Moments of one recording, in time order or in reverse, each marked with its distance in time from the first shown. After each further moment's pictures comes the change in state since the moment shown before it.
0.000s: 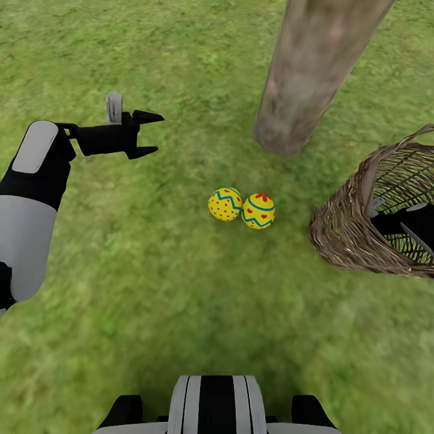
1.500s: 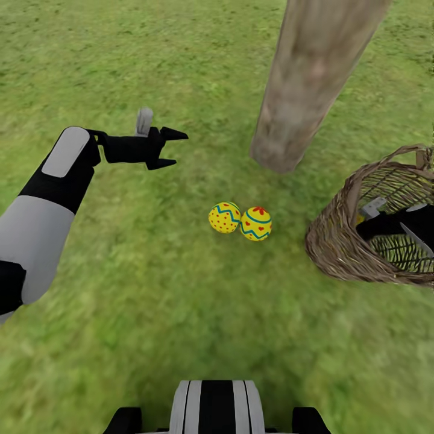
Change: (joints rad) left arm 0.000 -0.046 -0.148 0.012 0.000 -0.006 0.012; right arm 0.001 -0.001 0.003 0.001 -0.003 0.008 -0.030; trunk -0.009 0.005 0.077
